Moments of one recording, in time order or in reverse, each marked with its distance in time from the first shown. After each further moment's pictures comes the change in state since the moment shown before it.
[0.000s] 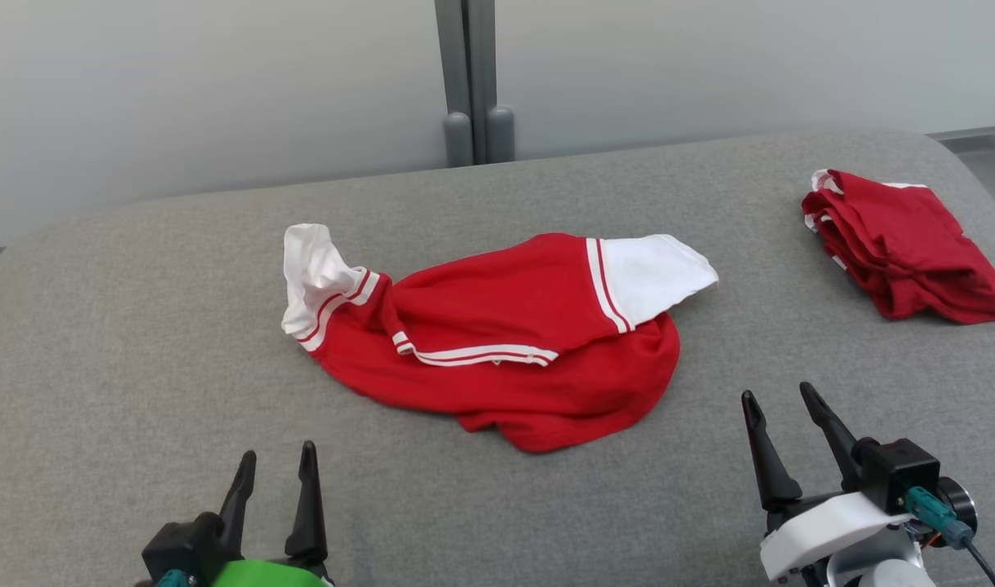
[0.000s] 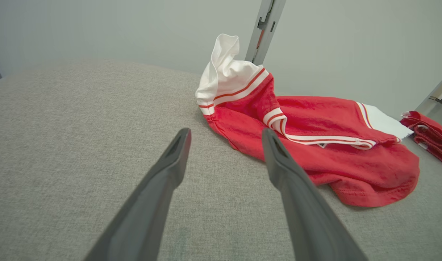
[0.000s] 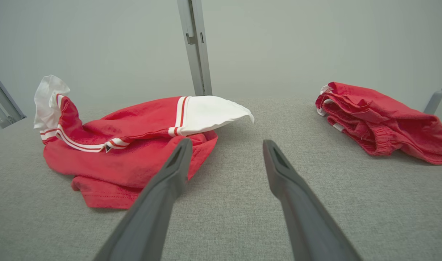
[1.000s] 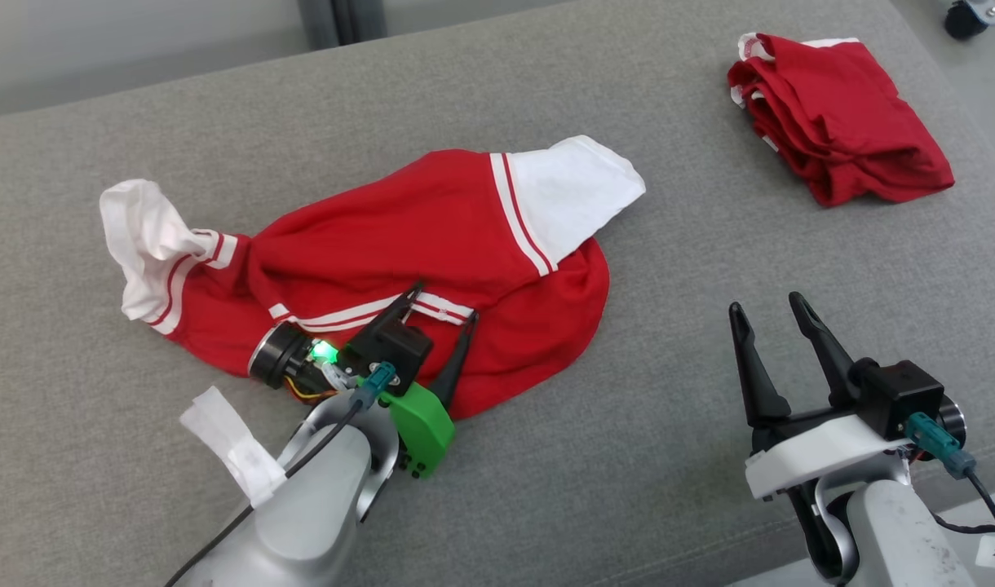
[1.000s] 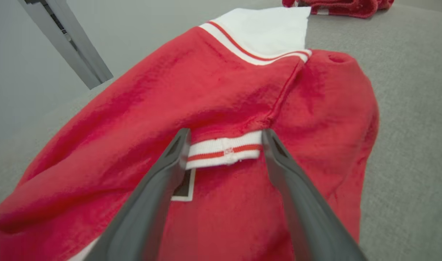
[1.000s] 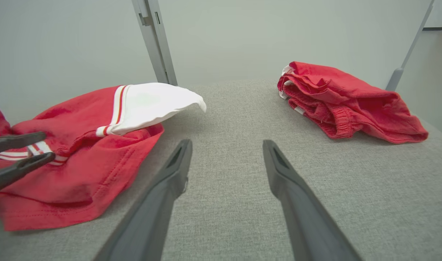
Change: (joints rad) left arm -0.620 0.030 -0.511 0.464 0.231 0.000 0.007; right arm -0.147 0.000 0.024 -0.026 0.023 0.000 0.000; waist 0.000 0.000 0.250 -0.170
